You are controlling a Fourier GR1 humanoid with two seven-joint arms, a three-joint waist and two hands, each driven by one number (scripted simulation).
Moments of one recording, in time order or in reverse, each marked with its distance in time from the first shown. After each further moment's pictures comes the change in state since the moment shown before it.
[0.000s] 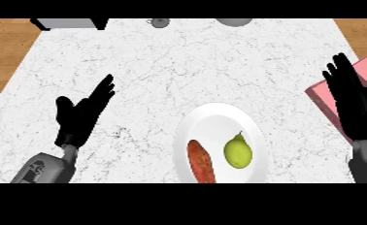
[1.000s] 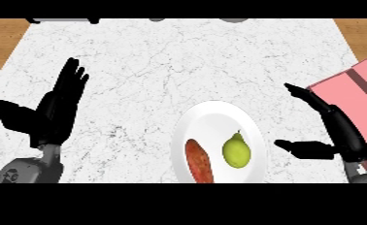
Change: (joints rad) left arm 0.049 -0.061 0.181 -0.196 0.023 0.153 -0.017; right arm 0.077 -0.094 0.183 0.027 0.337 0.183 -0.300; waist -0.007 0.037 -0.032
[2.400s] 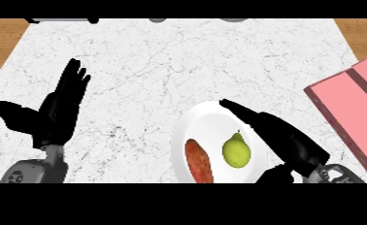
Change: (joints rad) left arm 0.012 -0.088 0.068 -0.009 -0.089 -0.061 0.034; right arm -0.203 0.156 0.220 -0.410 0.034 0.411 0.895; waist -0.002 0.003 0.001
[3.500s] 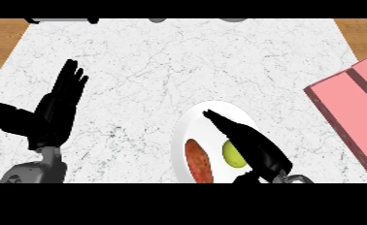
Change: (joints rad) left arm 0.015 -0.077 0.090 -0.033 -0.084 -0.093 0.045; right arm 0.123 0.257 0.014 0.096 0.283 0.084 -0.061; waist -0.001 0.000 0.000
